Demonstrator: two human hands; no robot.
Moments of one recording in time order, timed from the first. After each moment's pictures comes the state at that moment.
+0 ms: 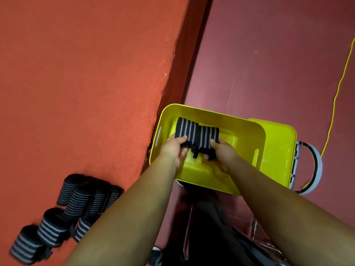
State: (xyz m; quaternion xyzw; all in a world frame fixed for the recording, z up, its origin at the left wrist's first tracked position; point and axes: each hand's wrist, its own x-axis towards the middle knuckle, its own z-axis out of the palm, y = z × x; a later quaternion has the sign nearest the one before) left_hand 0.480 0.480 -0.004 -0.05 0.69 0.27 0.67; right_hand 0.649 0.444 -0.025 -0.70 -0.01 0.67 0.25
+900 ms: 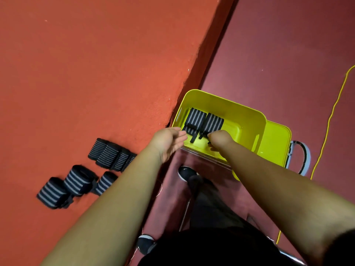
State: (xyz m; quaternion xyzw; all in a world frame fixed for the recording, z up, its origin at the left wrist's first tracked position) left_hand 0.396 0.401 0.096 0.09 0.65 0.27 0.71; right_hand 0.603 0.414 0.052 -0.77 -0.26 0.58 0.07
